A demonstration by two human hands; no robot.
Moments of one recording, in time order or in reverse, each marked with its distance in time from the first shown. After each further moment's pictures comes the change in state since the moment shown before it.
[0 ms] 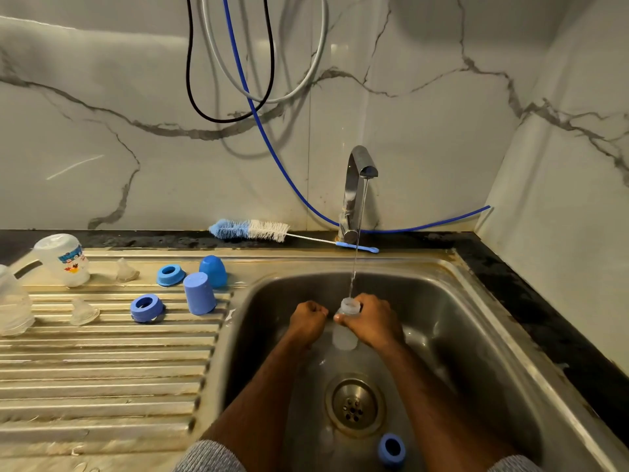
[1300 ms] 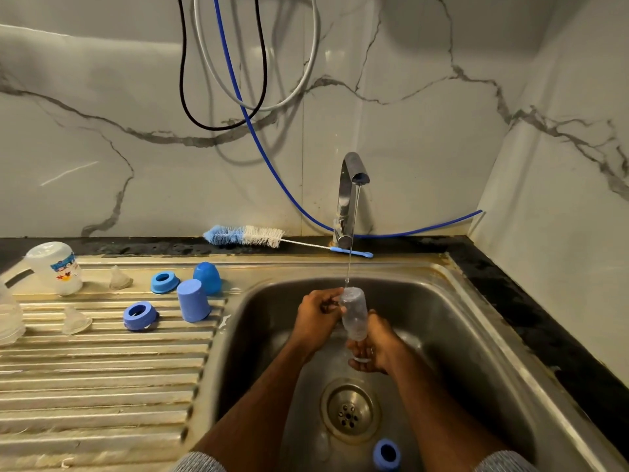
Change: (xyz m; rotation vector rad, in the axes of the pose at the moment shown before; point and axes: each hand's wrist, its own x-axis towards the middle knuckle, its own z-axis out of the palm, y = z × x) left_hand -0.002 0.008 0.009 -0.109 -0.089 0.481; right_hand -0.002 0.019 0.002 0.960 -0.231 0.715
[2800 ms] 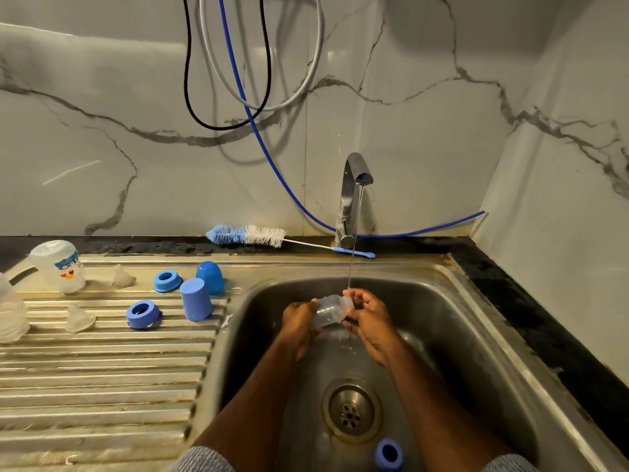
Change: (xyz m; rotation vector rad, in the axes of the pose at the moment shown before) left_hand 0.005 -0.008 -0.011 -0.500 0.259 -0.569; right_hand -0.009 -0.008 0.016 -0.041 -0.167 -0.604
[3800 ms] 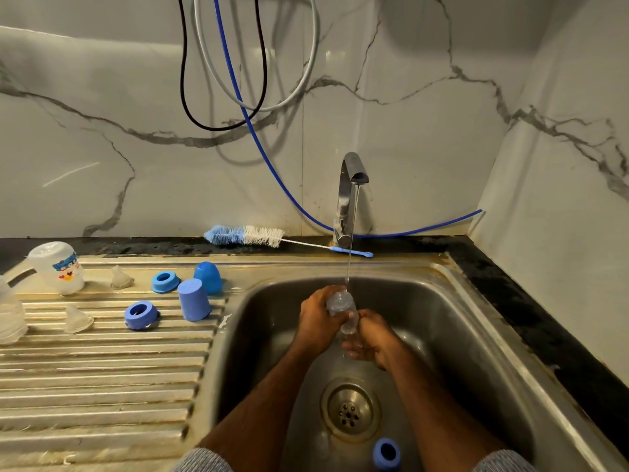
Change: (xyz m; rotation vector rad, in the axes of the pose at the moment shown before) left_hand -0.008 -0.008 0.017 0.596 -0.145 0.653; right_hand 0.003 0.016 -0.013 -0.186 0.029 0.324
